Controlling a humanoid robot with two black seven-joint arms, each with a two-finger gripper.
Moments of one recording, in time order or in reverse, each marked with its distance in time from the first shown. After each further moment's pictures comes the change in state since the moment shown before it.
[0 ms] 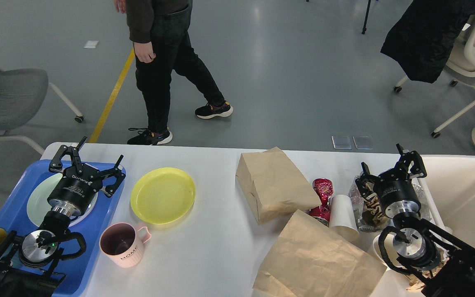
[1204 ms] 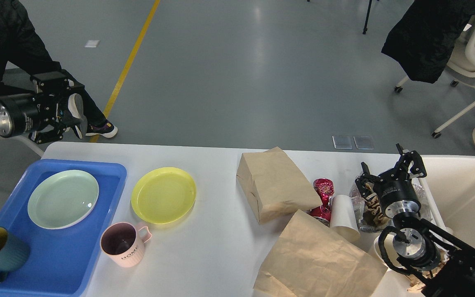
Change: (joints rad) left arm -1.091 0.613 1.722 0.031 0.002 -0.024 -0.010; right arm 0.000 0.000 0.000 0.000 0.000 0.000 0.000
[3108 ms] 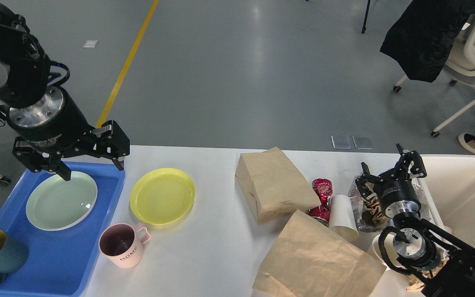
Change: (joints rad) left arm -1.023 -0.534 1.272 -0.776 -0.407 -0.175 0.029; right arm 0.000 0.000 0.000 0.000 0.000 0.000 0.000
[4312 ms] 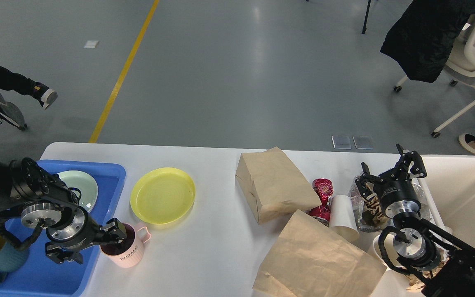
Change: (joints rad) left arm 0.848 0.075 -0.207 0.264 0.077 0.454 -0.002; right arm 0.000 0.000 0.000 0.000 0.000 0.000 0.000
